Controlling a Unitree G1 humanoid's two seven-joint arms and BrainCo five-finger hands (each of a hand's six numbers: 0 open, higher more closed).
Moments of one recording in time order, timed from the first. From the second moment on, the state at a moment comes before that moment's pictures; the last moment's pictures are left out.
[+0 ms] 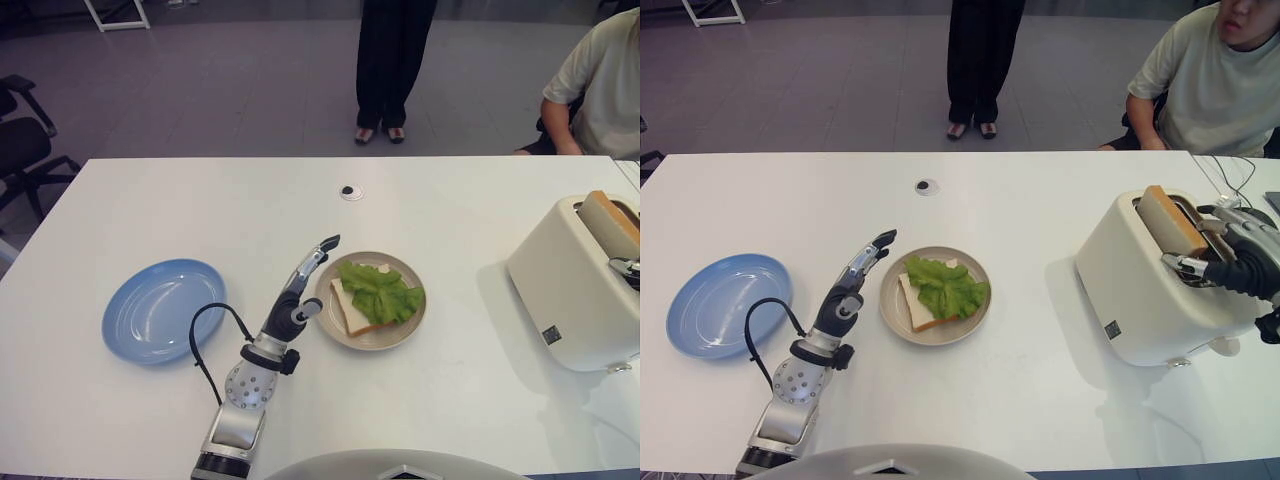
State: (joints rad) left arm 0.21 0.17 -0.18 -0.11 0.13 -0.53 -0.12; right arm 0.24 -0.94 -0.54 -0.08 -0.41 -0.20 0.40
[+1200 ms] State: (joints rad) left arm 0.10 0.18 -0.09 0.07 0.21 -0.72 -0.04; right arm -0.18 -0.43 0.12 -0.08 0.35 0.30 0.57
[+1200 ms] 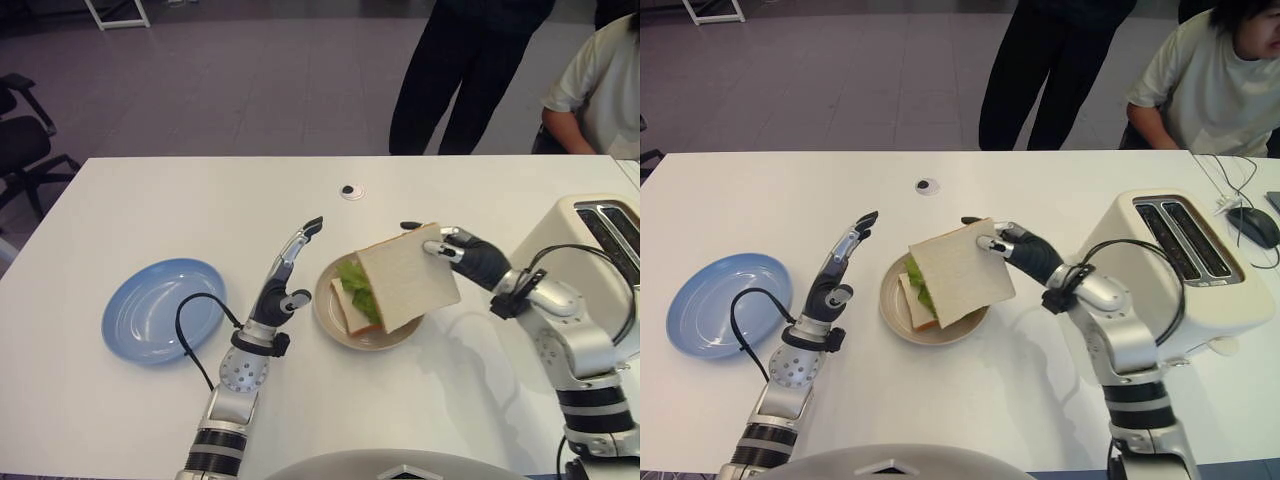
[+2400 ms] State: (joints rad) left arm 0.06 0.41 -0.36 0.03 1.19 -0.62 0.23; right arm -0.28 -0.32 0.29 0.25 -0.16 -0.10 0.39
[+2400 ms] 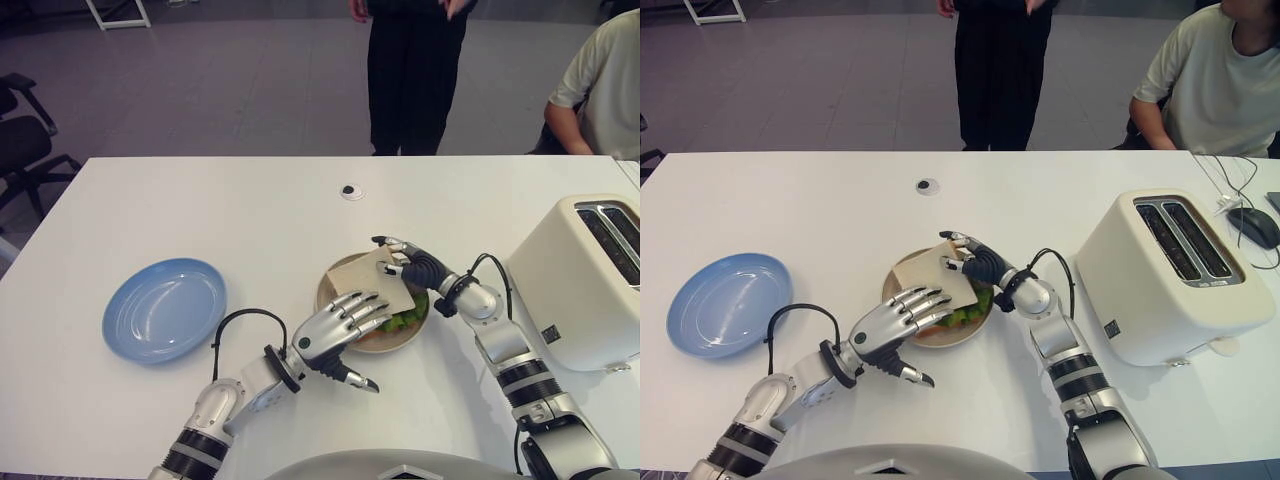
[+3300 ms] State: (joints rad) left arm 0.22 0.71 -0.20 -0.31 0.47 -0.66 0.04; right arm 0.18 -0.79 0.06 -0.23 -0.14 -0.47 0.63
